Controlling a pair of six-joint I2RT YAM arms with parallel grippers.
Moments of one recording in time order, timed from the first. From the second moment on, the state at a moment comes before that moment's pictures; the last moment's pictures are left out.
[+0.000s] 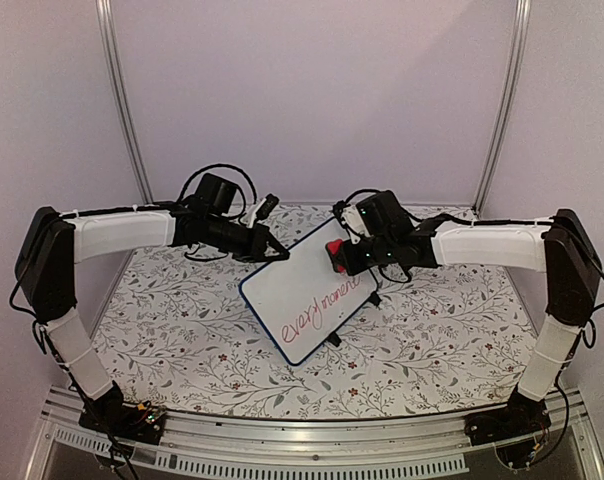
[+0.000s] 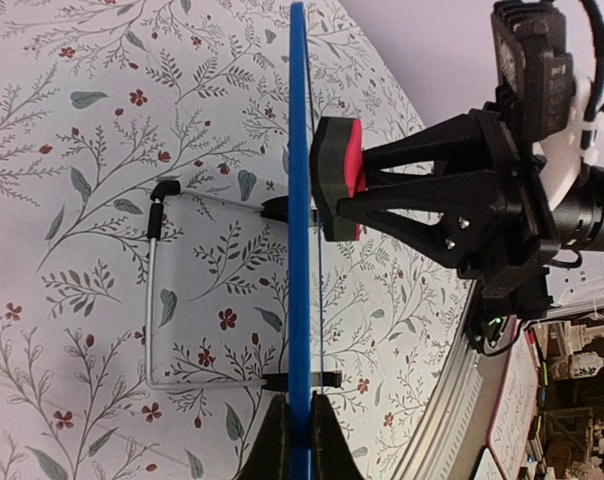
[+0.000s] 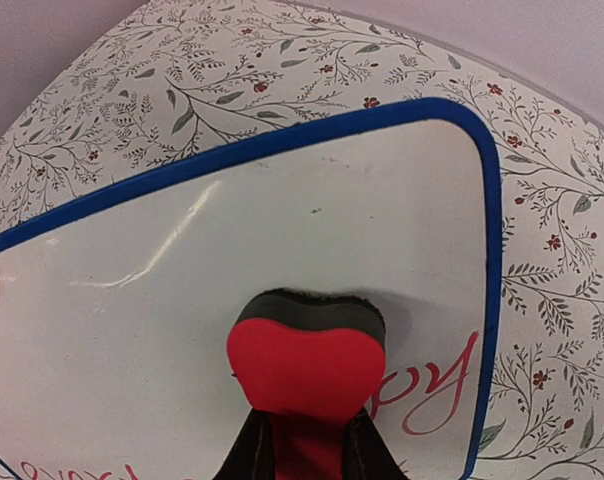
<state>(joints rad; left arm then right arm) -0.57 1.75 1.25 -0.25 0.63 -0.35 0.77 1.79 1.27 -0.18 0.07 0.18</state>
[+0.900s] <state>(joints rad) -0.58 1.75 1.25 -0.25 0.64 -0.35 0.77 1.71 1.04 -0.11 0.03 0.21</state>
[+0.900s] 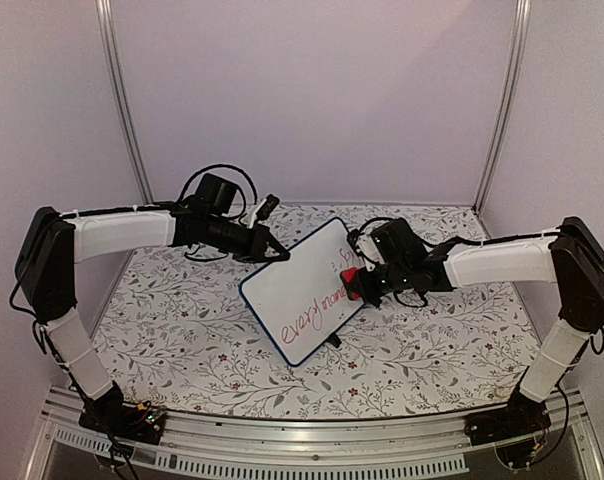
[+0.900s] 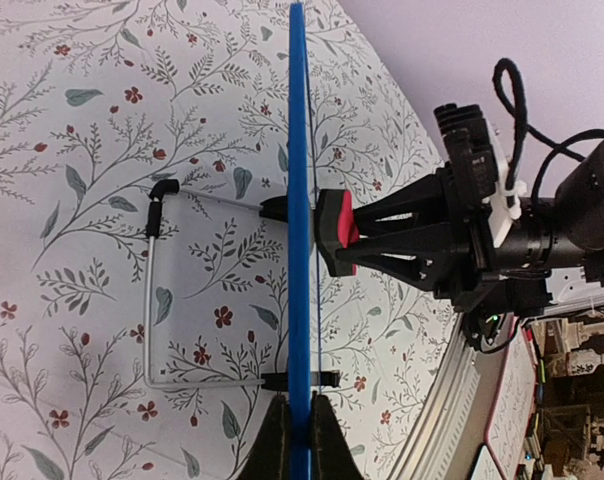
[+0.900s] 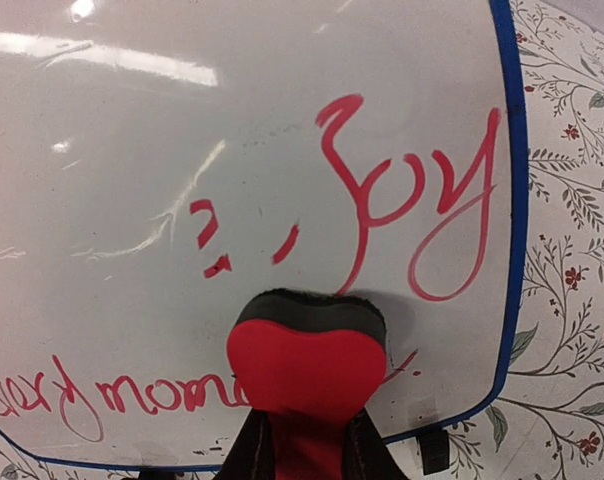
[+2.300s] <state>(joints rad) -0.58 1.75 1.25 -0.25 0.64 -0.35 0.78 1.79 1.28 -0.20 0.07 0.17</state>
